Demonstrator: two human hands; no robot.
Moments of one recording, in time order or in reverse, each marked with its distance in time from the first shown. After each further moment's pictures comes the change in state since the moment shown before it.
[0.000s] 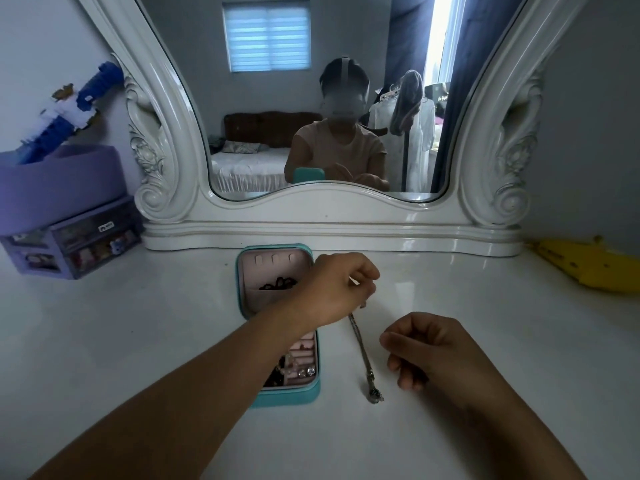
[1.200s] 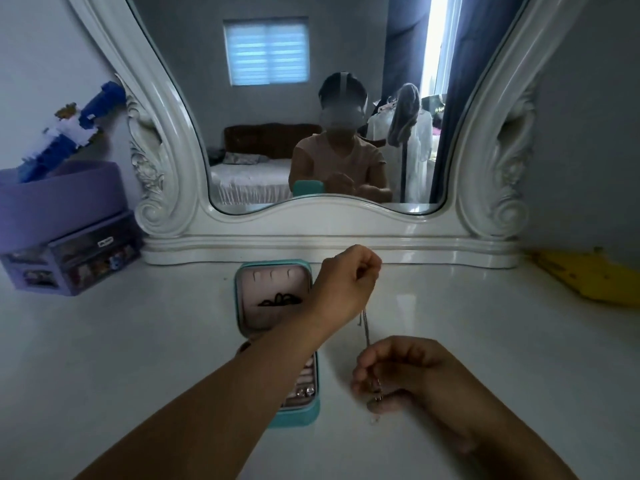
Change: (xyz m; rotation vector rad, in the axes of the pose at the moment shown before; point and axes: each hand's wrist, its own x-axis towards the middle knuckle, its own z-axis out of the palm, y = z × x) left_hand 0.027 0.005 0.016 -0.148 0.202 0.007; right_hand -0.001 -0.004 0.008 0.289 -0.248 0.076
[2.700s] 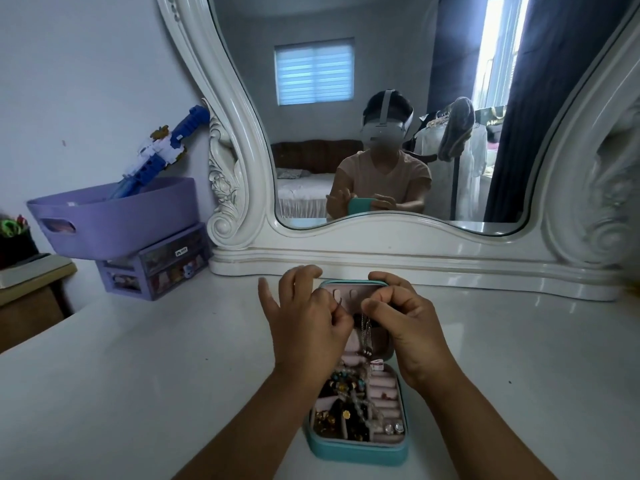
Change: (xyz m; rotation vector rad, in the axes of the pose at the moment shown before) left_hand -0.051 -0.059 -0.094 0.873 0.581 0.129; right_hand 0.113 -0.014 0.078 0.072 0.219 -0.530
